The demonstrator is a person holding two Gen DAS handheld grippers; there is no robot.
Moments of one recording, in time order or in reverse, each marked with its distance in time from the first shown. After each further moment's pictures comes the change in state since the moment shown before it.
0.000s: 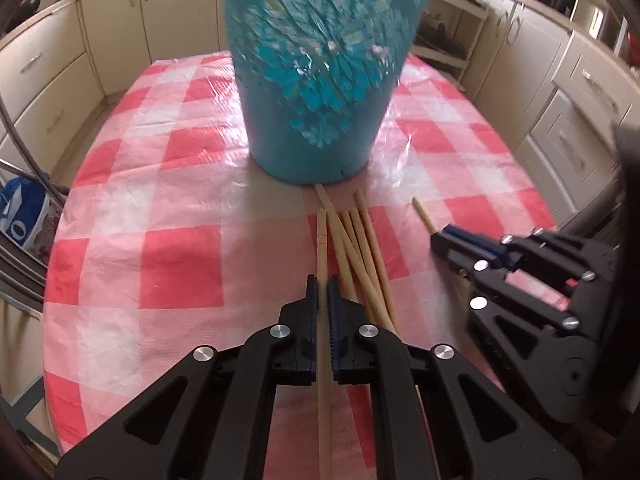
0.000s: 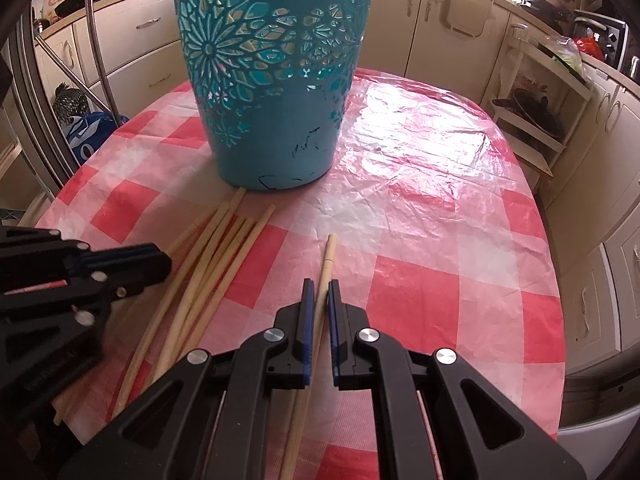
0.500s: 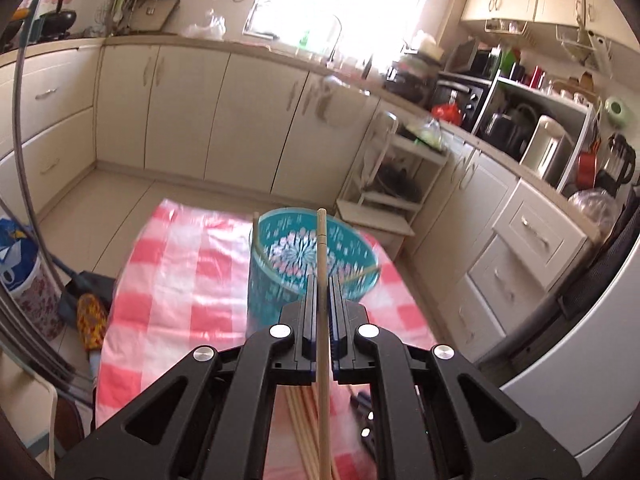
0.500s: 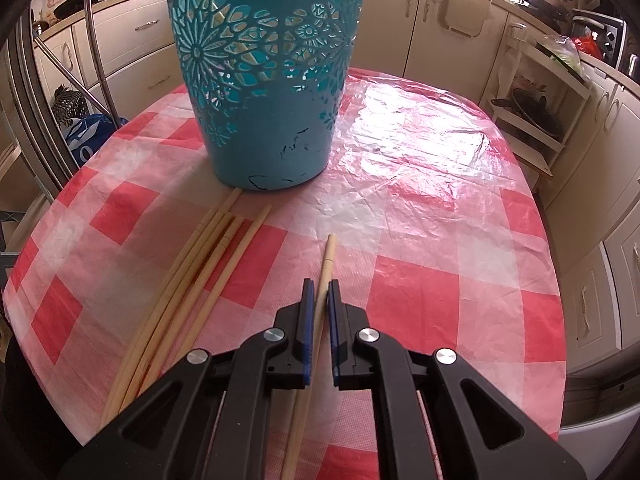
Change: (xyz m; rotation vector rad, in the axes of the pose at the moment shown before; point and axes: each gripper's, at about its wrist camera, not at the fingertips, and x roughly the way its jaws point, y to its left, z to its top) left arm -0.140 0.028 0.082 -0.112 -0.431 -0.183; right arm 0.000 -0.001 -0.001 0.004 -0.005 -0.002
